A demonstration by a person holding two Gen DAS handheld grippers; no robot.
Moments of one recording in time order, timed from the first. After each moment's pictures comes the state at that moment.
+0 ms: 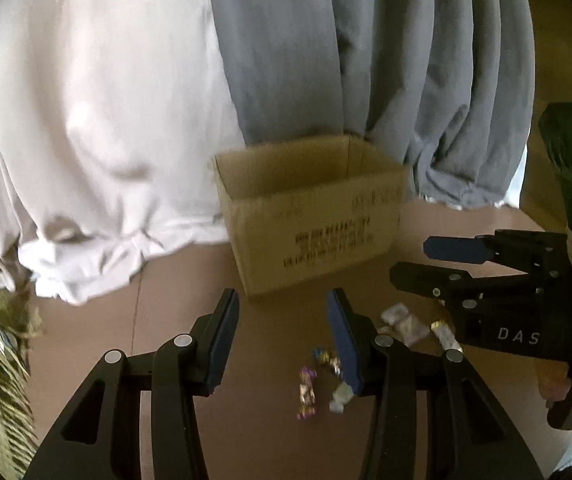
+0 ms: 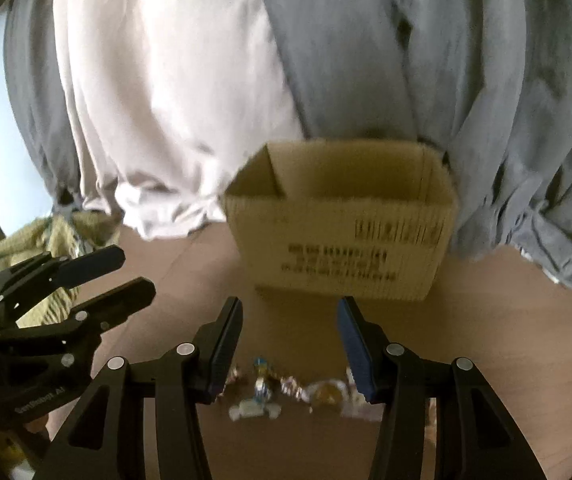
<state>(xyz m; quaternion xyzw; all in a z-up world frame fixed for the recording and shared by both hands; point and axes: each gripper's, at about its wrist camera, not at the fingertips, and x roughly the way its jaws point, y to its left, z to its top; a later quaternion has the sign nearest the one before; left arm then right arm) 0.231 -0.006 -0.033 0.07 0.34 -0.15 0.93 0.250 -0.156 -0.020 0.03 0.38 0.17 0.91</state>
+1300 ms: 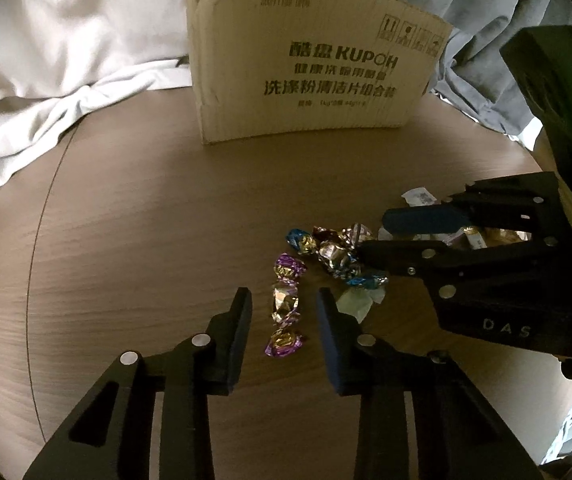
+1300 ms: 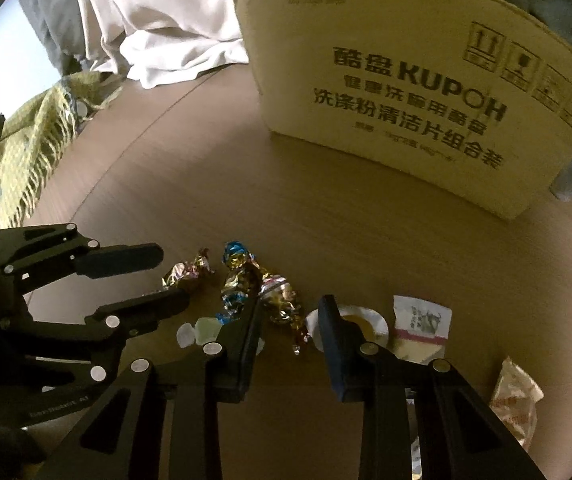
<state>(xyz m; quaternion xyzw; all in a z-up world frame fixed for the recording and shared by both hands) 0.266 -0.013 -0.156 0.03 0.51 -0.17 0.84 0.287 -0.119 -0.139 -0.07 0.54 0.26 0.79</state>
